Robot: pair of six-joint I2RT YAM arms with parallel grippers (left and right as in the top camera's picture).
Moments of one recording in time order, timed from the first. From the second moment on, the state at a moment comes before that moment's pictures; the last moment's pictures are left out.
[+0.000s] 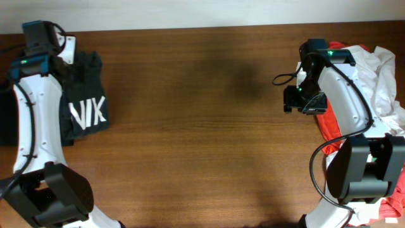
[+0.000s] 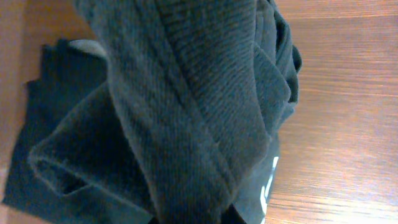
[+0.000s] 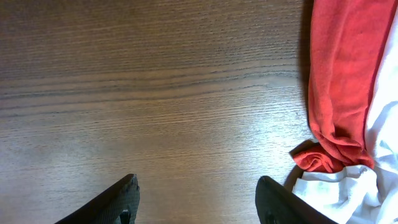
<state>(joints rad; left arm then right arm) 0.23 1.83 1.78 -0.97 -0.14 0.26 -0.02 1.89 1.62 -1.30 0.02 0.10</state>
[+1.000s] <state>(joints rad) 0.71 2.00 1.78 -0.67 0.08 0.23 -0.02 1.89 1.62 -1.32 0.02 0.11</state>
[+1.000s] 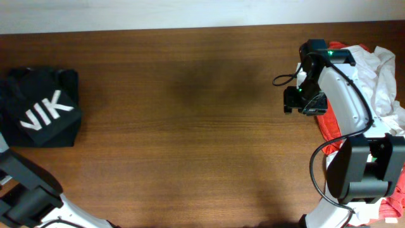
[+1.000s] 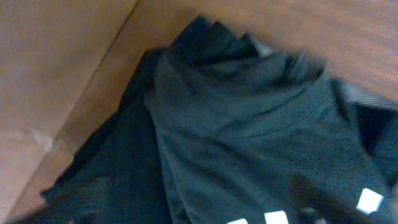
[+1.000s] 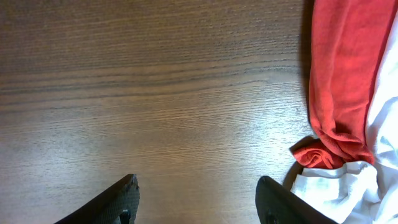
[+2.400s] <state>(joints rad) 0.07 1.34 1.41 -1.19 0.17 0.13 -0.03 1.35 1.37 -1.13 -0.19 0.00</state>
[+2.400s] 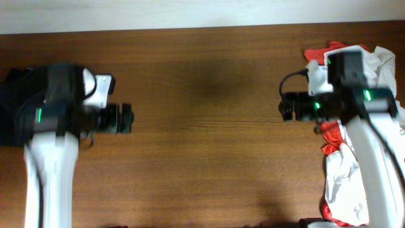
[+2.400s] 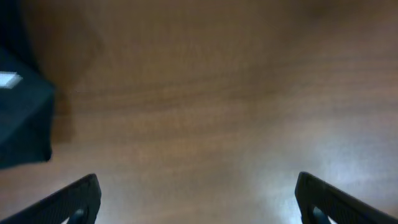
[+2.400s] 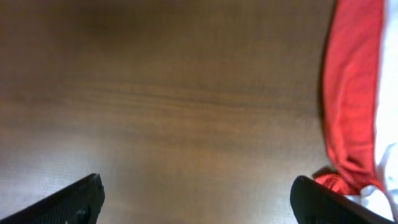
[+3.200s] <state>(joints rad) 0.07 0.53 1.01 -0.98 0.17 0.13 -0.03 0.75 1.03 -1.05 -0.09 0.00</state>
